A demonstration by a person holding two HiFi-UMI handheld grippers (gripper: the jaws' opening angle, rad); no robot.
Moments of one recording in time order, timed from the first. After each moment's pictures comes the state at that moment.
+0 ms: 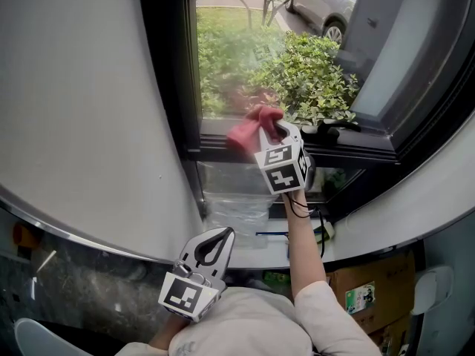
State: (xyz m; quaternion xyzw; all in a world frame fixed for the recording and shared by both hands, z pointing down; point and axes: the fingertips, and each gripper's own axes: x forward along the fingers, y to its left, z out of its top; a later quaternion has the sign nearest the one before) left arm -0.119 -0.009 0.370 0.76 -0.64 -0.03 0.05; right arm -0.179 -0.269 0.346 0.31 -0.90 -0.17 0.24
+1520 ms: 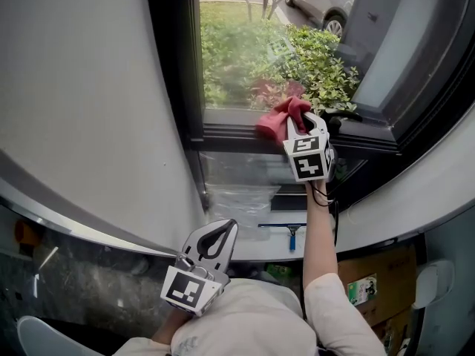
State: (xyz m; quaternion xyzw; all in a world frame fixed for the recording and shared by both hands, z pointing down) left arm -0.117 0.000 0.370 0.77 -0.64 -0.03 0.05; right arm -0.120 -0.306 0.345 0.37 -0.88 -0.18 0.25
